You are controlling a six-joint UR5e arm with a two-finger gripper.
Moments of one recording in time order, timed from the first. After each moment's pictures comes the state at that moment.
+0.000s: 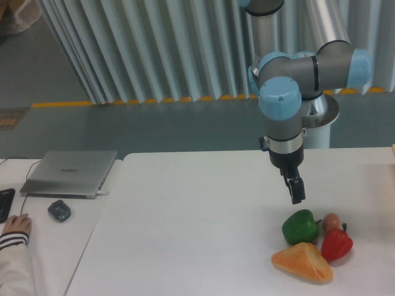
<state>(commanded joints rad) 2.23 -1.86 -1.45 -1.43 1.57 1.36</state>
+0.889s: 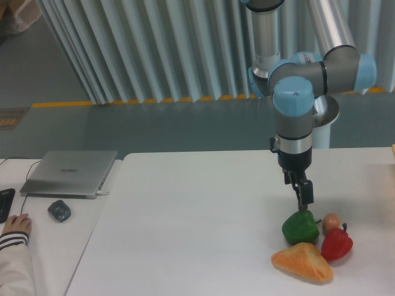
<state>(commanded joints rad) 2.28 -1.81 -1.62 -1.19 1.55 1.37</state>
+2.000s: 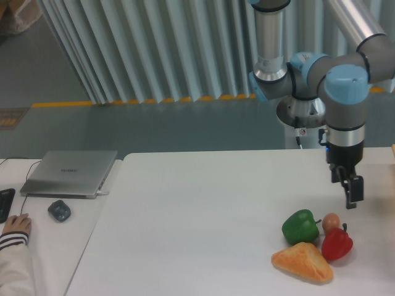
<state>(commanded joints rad) 2.51 -1.80 -1.57 -1.18 1.55 1.75</state>
